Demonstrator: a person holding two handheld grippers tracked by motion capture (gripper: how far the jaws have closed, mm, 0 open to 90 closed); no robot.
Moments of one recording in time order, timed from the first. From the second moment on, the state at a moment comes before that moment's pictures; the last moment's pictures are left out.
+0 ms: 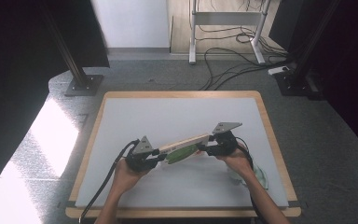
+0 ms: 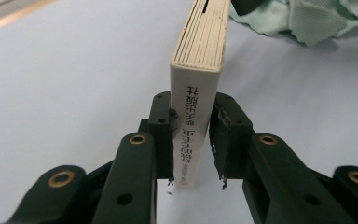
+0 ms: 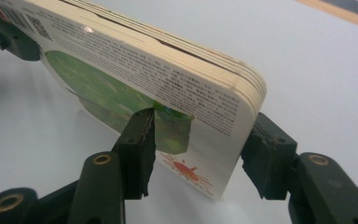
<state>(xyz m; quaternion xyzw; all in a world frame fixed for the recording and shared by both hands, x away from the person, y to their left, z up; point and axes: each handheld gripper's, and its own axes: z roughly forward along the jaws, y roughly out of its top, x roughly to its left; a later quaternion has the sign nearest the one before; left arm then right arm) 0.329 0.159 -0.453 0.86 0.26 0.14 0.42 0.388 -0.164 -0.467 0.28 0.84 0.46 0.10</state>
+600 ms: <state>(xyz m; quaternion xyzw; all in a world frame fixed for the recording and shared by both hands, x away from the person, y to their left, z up) 0.324 0.162 -0.457 0.84 0.29 0.12 0.43 0.380 -0.167 -0.465 0.28 0.84 0.46 0.09</state>
